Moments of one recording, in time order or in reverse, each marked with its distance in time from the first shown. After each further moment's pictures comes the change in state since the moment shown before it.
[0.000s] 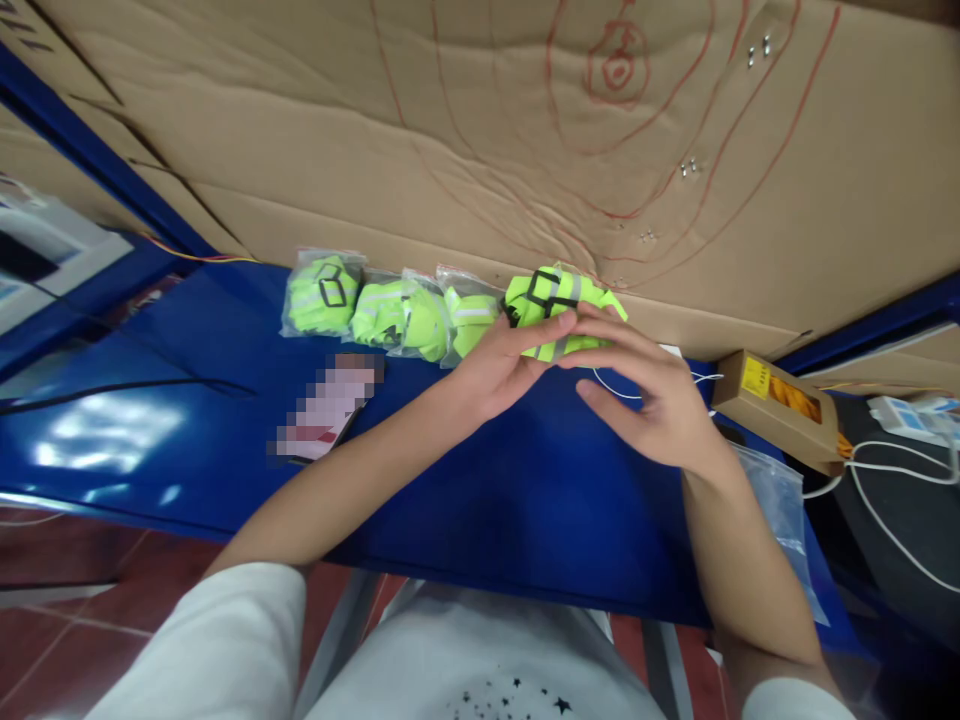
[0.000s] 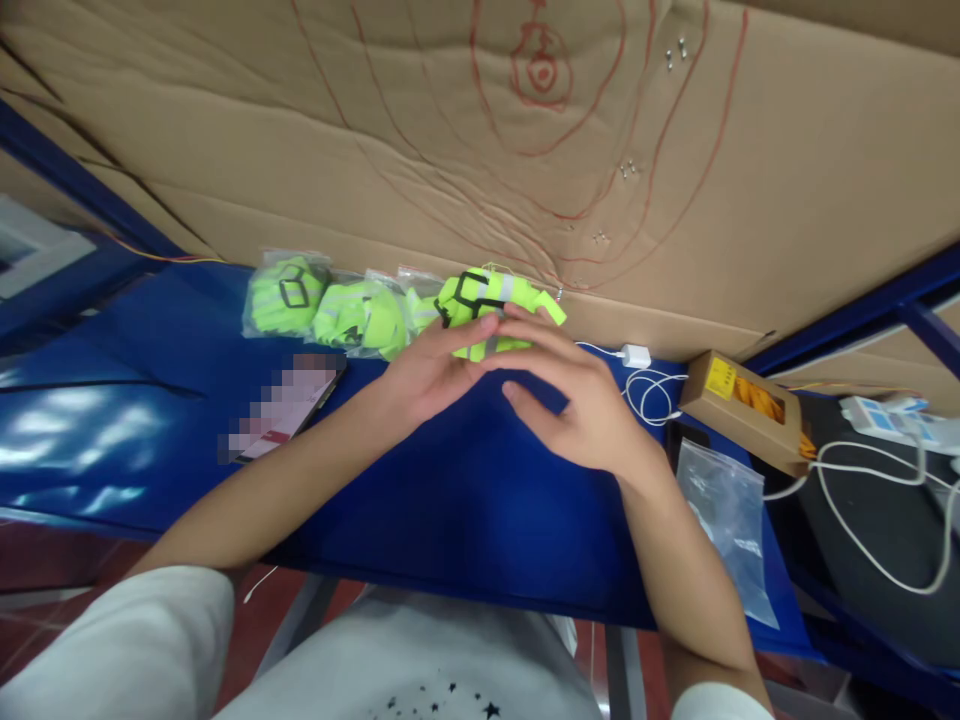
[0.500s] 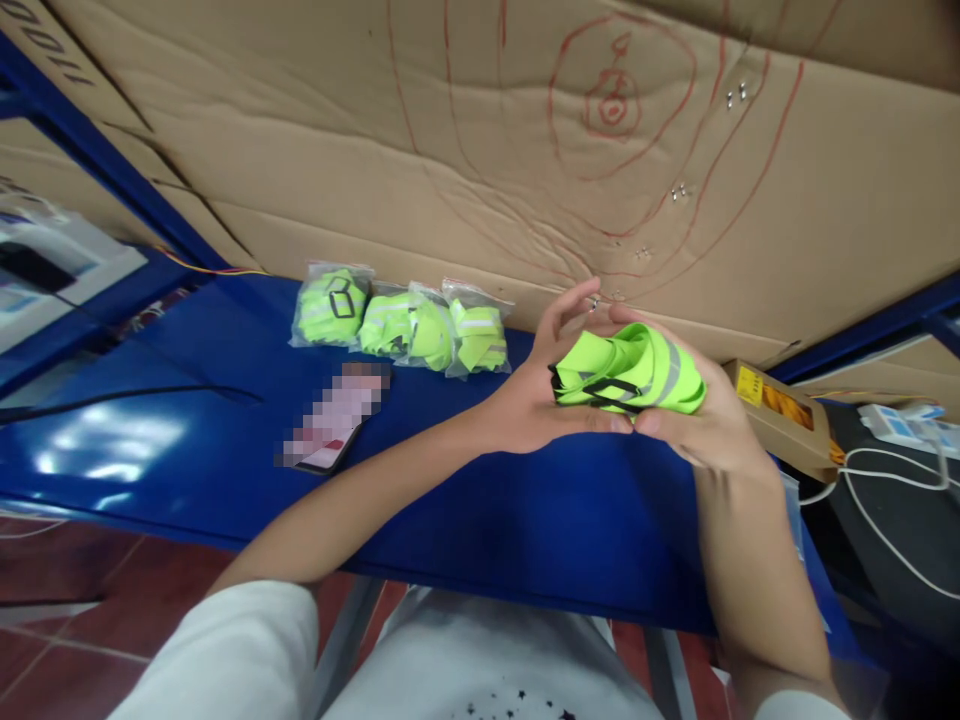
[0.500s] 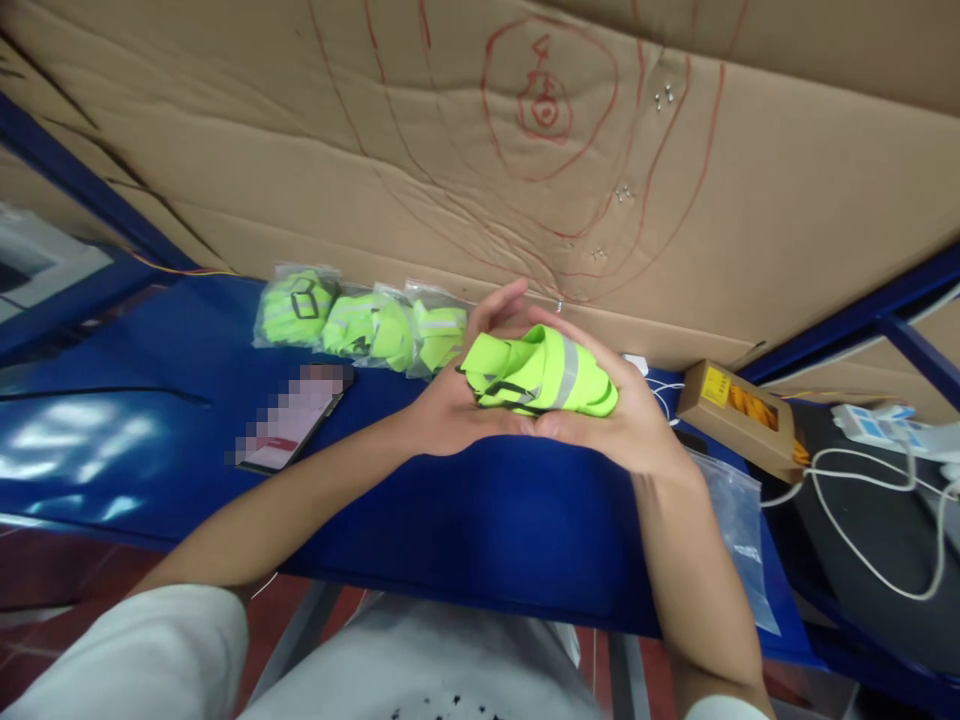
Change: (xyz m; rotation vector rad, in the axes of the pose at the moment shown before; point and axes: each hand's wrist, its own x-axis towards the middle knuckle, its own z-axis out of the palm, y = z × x) left_hand -0.030 0.006 0.010 0.645 -0.207 0.172; right_hand -0.013 -0.006 -0.017 0.543 0.078 0.387
